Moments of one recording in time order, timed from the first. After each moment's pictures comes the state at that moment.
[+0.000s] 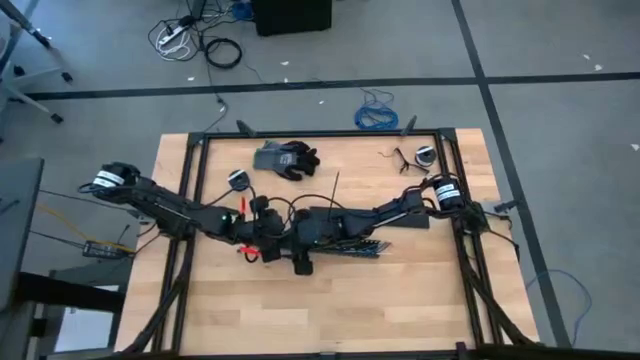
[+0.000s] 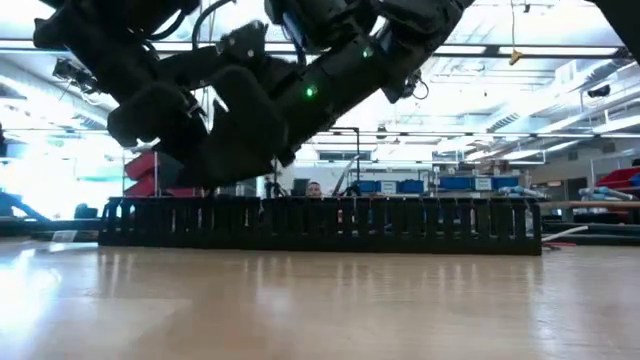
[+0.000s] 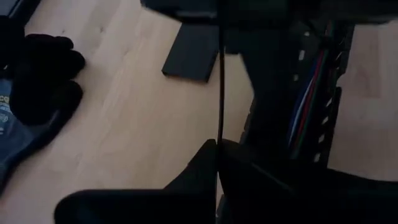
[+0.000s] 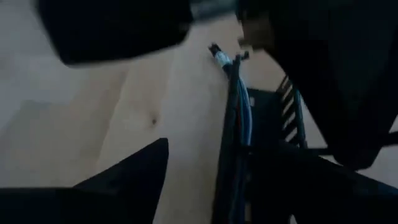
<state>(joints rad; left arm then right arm) -0.26 1.37 0.65 -0.20 -0.51 -0.28 0.16 2.16 1.42 0.21 0.14 0.01</state>
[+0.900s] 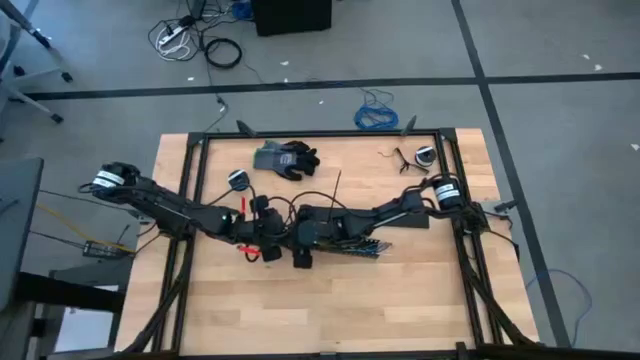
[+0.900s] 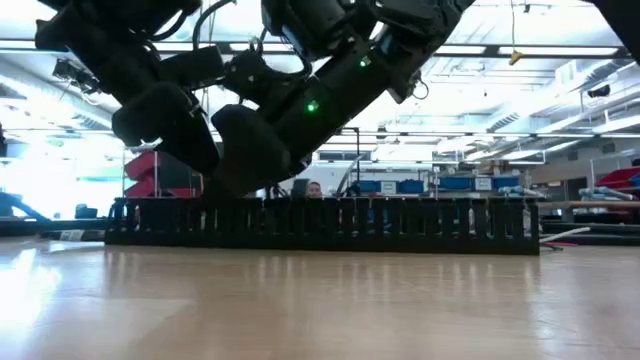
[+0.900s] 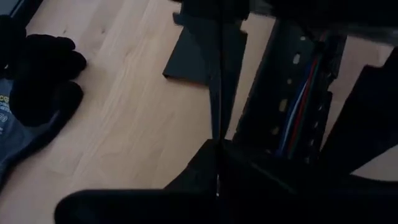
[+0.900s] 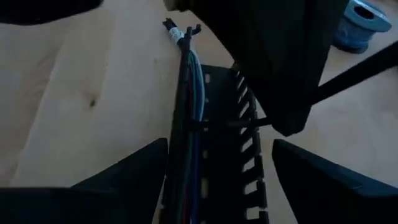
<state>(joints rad) -0.26 1.37 0.65 -0.18 -0.51 -0.29 0.15 2.17 1.42 0.14 0.32 0.04</state>
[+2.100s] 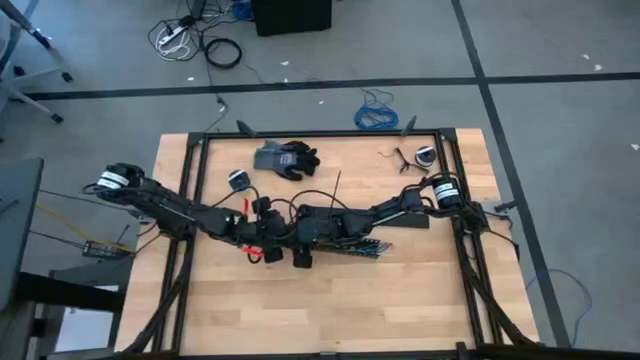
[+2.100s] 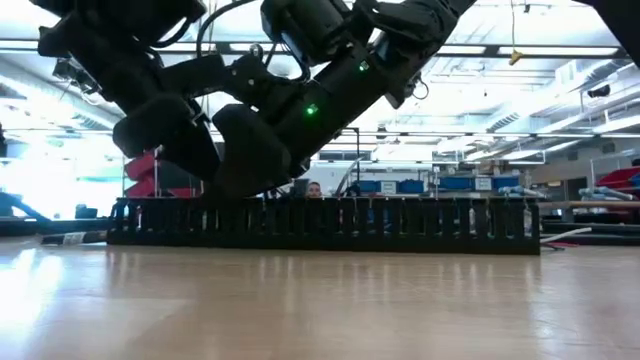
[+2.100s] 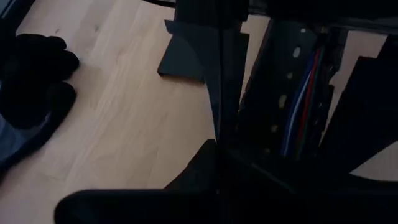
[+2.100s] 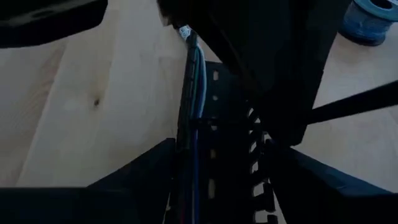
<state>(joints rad) -0.26 1.42 0.65 -0.15 -0.50 -0.27 0.13 2.17 1.42 0.15 0.26 0.05</state>
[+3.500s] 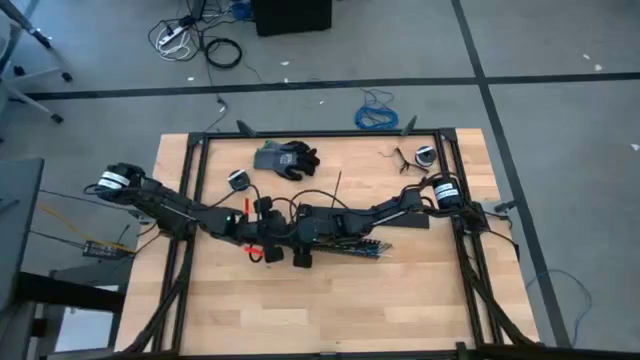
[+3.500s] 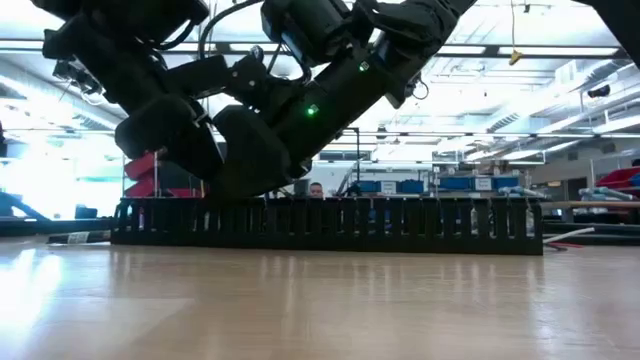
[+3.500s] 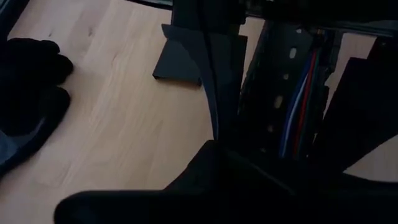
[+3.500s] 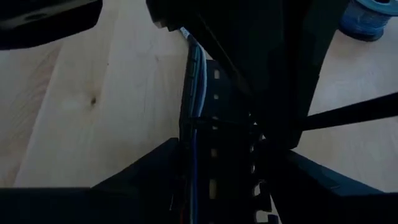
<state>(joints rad) -0.24 1.45 0.65 -0.12 -0.48 -0.24 0.13 2.17 1.42 0.14 0.27 0.05</state>
